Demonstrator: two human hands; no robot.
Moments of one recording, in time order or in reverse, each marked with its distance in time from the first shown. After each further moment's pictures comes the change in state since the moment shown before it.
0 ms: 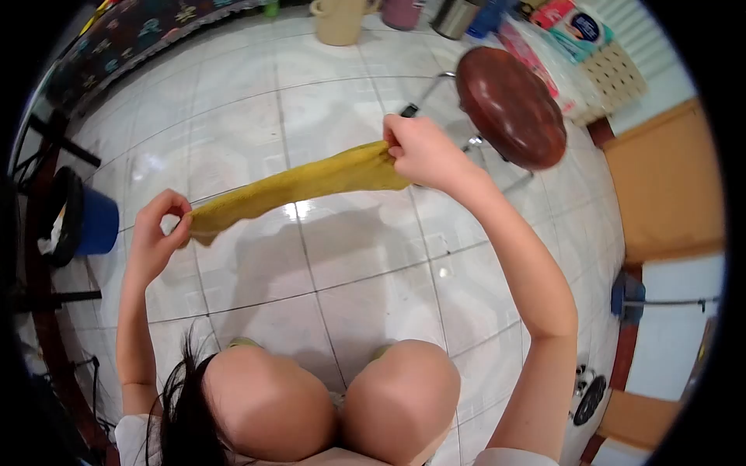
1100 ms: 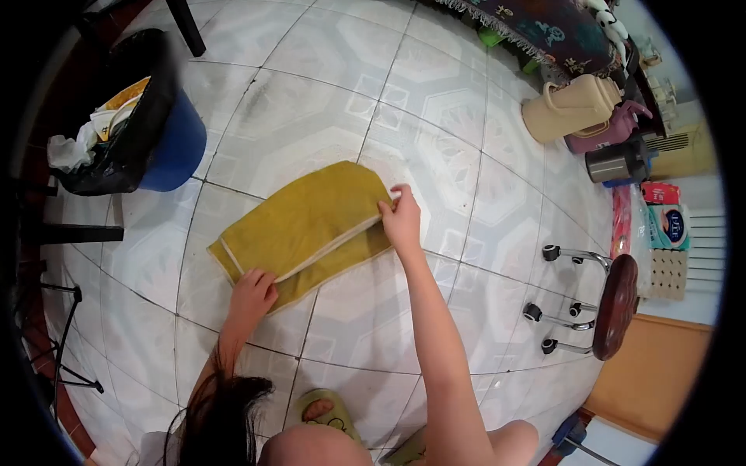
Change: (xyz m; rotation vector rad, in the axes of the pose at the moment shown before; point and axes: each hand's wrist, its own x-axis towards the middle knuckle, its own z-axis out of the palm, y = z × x) left_hand -0.152 -0.338 0.005 0.337 0.314 -0.308; right_hand 0.279 -0.175 0.385 0.295 0.043 0.176
